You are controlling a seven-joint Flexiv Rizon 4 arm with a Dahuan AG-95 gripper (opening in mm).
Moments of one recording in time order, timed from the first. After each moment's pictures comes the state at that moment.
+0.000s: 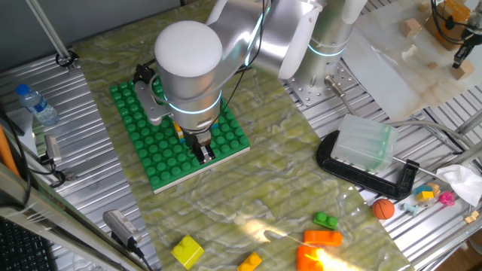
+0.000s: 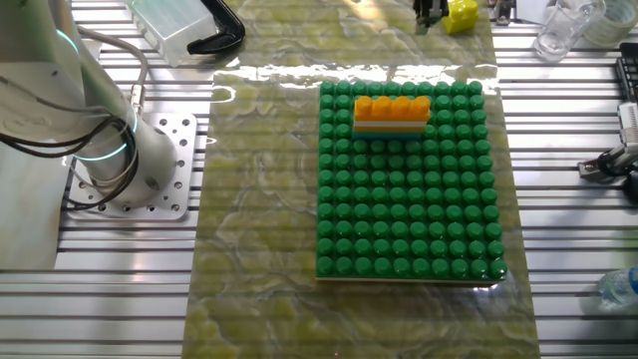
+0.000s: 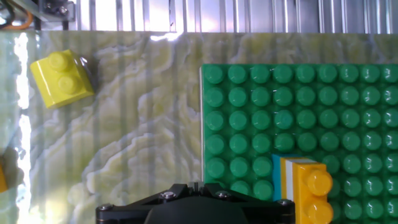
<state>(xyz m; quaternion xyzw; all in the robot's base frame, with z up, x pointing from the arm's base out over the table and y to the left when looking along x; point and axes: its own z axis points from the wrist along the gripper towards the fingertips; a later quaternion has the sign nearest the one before) 0.531 0.178 0.180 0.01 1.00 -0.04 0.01</state>
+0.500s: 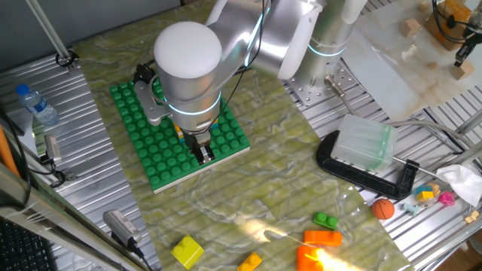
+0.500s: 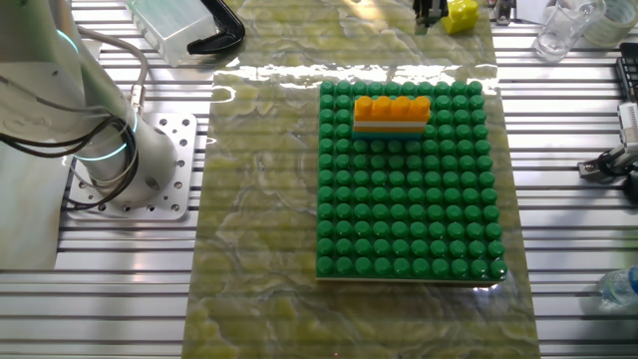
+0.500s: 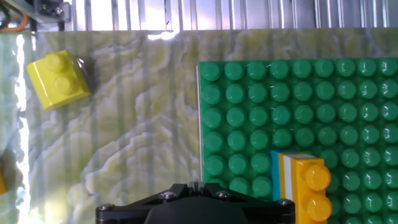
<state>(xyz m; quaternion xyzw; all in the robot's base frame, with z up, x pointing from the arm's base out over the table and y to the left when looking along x) 0.531 0.178 0.179 0.01 1.00 -0.04 0.00</state>
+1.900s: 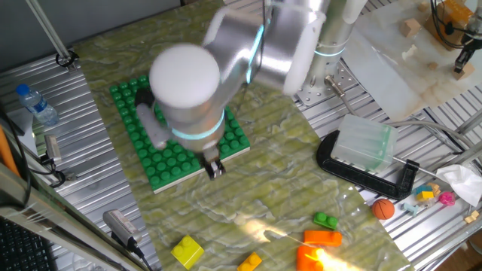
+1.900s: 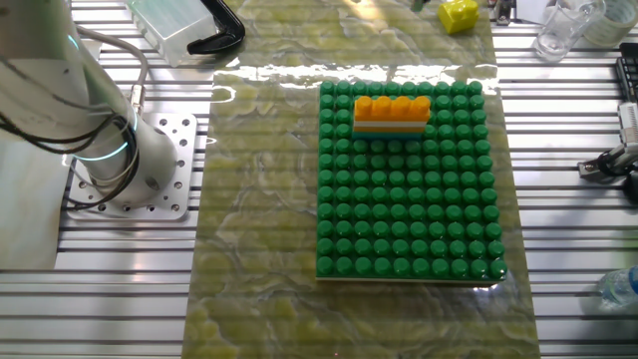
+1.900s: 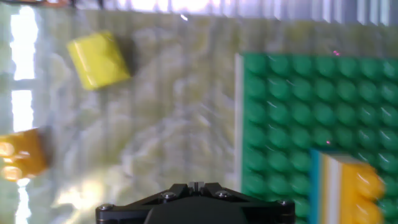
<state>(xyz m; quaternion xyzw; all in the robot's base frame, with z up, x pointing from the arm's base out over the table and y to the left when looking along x) 0.538 0.249 0.177 -0.03 1.00 -0.03 -0.04</state>
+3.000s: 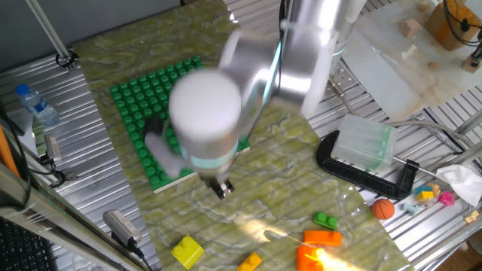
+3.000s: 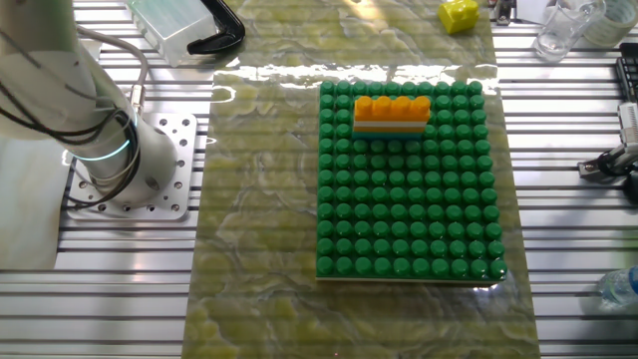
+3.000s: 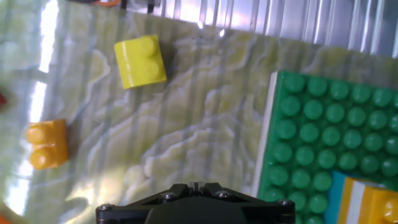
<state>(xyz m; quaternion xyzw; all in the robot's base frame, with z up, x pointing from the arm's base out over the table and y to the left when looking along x) 0.541 0.275 0.179 -0.09 0.99 -0.07 -0.03</state>
